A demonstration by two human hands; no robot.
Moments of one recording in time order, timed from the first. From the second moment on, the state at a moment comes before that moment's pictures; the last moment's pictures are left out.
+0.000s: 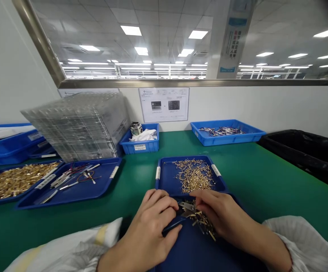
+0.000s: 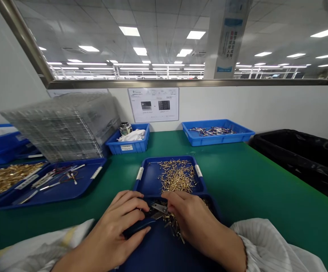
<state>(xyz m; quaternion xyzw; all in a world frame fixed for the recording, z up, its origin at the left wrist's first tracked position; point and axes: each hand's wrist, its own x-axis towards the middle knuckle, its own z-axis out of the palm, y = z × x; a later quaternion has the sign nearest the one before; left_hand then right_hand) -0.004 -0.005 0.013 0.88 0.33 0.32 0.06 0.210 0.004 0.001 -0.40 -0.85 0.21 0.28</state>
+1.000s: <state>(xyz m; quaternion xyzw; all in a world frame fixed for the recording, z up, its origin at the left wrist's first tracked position) -0.003 -0.008 0.014 0.88 0.31 0.36 0.02 0.205 0.003 0.013 -0.43 -0.80 0.24 0.33</state>
